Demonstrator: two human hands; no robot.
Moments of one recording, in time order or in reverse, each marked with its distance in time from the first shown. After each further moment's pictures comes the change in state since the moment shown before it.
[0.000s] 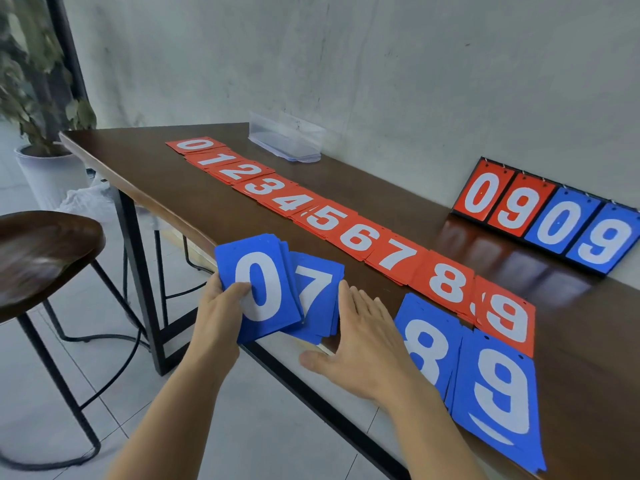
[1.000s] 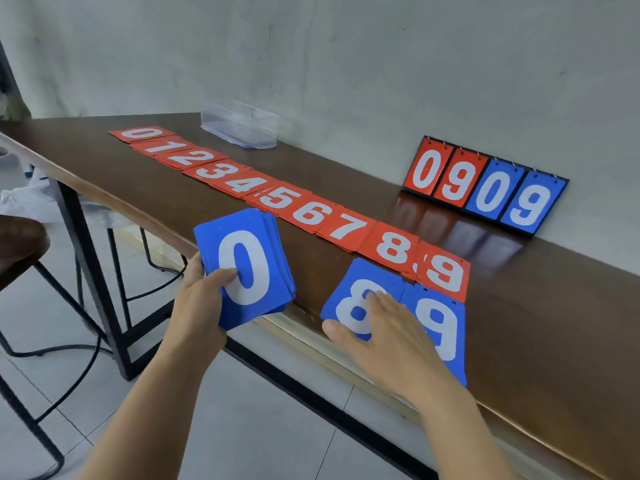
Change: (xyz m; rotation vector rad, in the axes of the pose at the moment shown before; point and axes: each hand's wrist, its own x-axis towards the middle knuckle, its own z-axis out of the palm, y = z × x) left_hand -0.035 -0.020 0.024 -0.105 -0.117 -0.007; right_hand -0.086 0.046 -0.018 0.076 0.065 0.277
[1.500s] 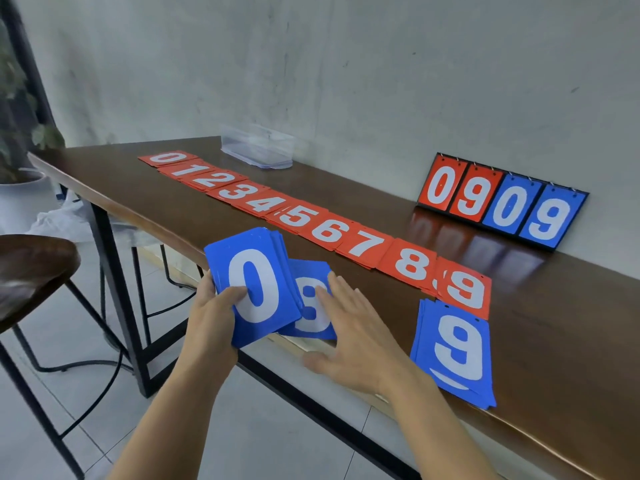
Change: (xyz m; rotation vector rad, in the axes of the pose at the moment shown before) left_hand -0.005 0.012 -0.013 0.015 0.007 0.032; right_hand 0.037 -0.035 0.026 -0.032 0.017 -0.391
